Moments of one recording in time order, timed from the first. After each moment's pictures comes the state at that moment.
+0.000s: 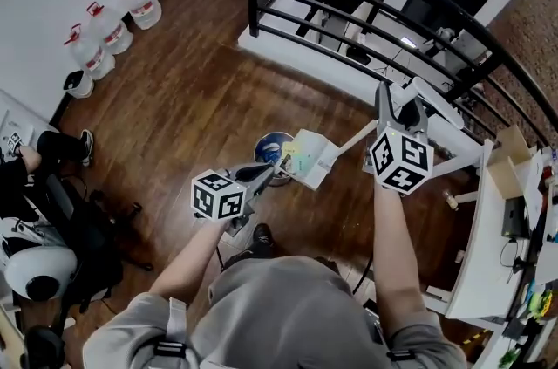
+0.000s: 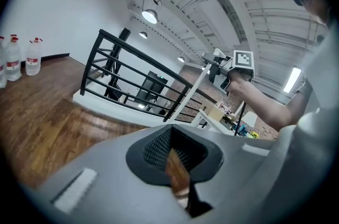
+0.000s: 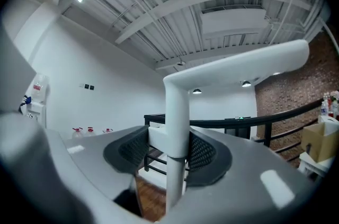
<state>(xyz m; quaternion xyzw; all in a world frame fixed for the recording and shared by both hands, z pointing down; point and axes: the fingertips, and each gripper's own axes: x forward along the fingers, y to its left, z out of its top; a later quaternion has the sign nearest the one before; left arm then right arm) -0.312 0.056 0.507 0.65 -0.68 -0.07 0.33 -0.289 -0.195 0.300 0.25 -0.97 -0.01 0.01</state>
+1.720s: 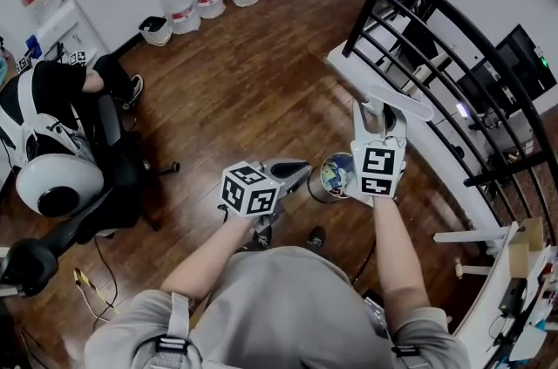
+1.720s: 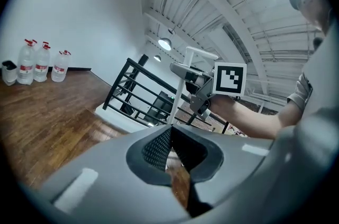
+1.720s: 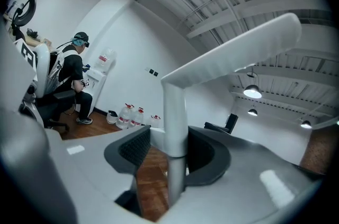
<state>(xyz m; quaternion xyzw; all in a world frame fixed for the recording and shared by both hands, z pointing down) -0.398 0.258 0.459 0.59 -0.74 -0.16 0.28 -0.491 0.140 0.346 0.00 -0.97 -0.23 0.08</state>
